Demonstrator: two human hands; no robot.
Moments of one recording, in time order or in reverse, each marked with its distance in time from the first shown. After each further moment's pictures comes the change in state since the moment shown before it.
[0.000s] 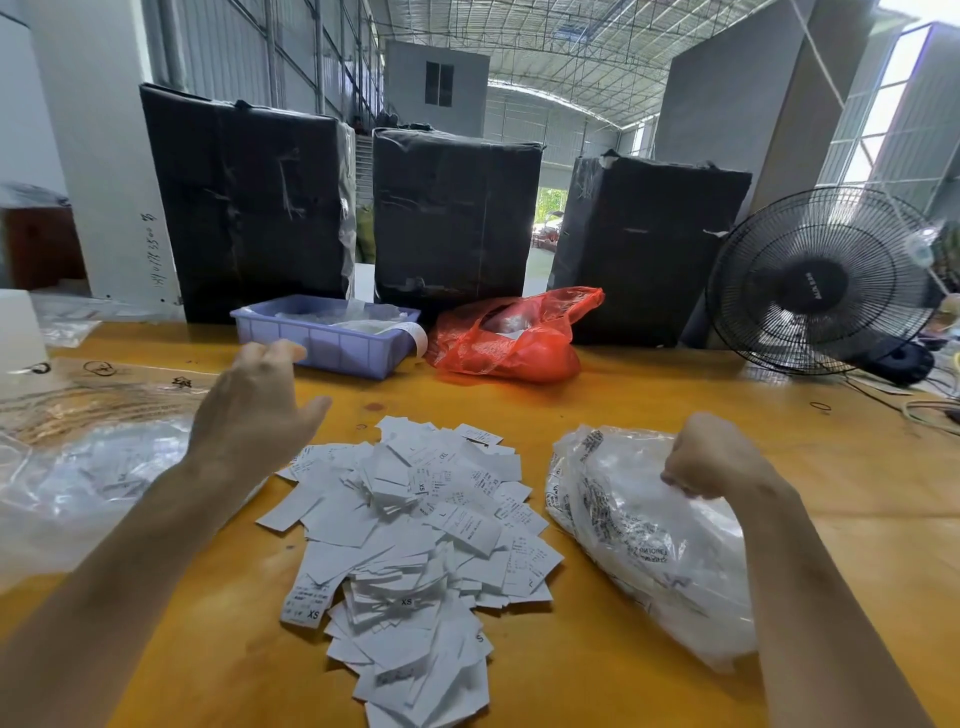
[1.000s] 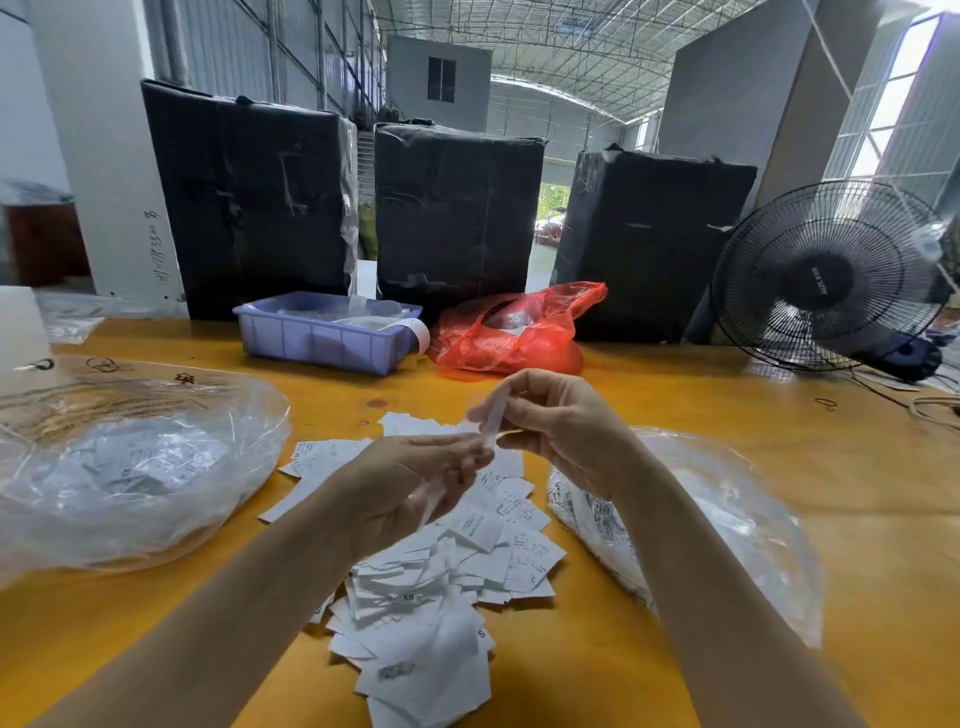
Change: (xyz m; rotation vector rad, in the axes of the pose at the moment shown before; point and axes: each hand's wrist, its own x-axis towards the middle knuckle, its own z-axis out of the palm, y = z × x) left_hand -0.047 0.065 0.030 -1.591 -0.928 -0.594; right_hand -0.053 -0.095 0.022 1.204 -0.535 -0.611
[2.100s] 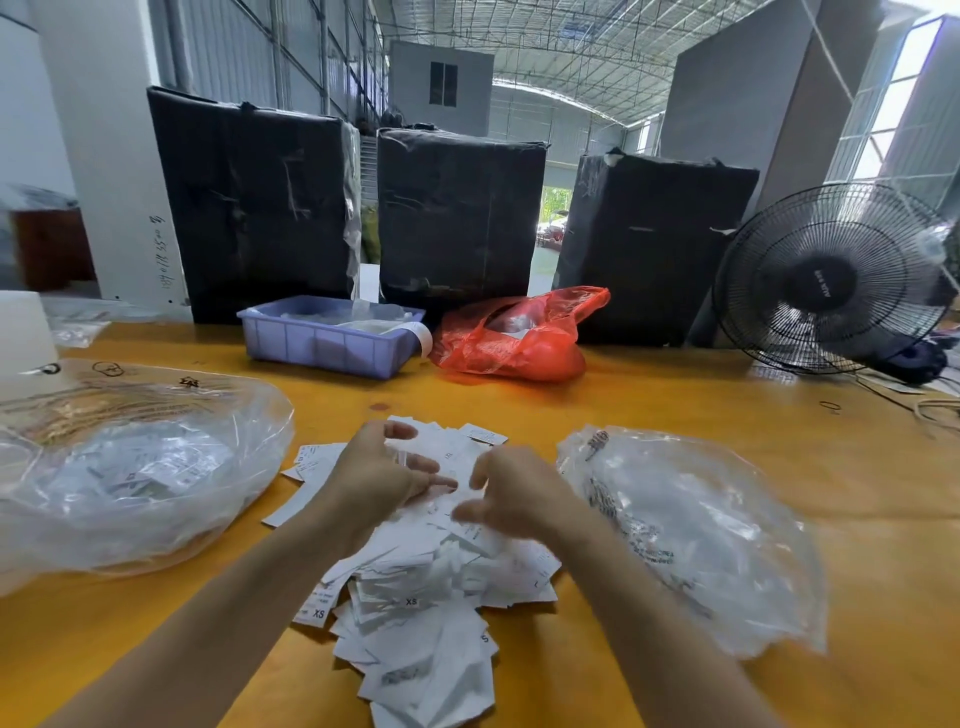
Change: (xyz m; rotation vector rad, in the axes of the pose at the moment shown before) left_hand 0.003 -0.002 -0.015 0.466 0.368 0.244; right_hand 0.007 0.039 0.034 -1.229 -0.046 0.278
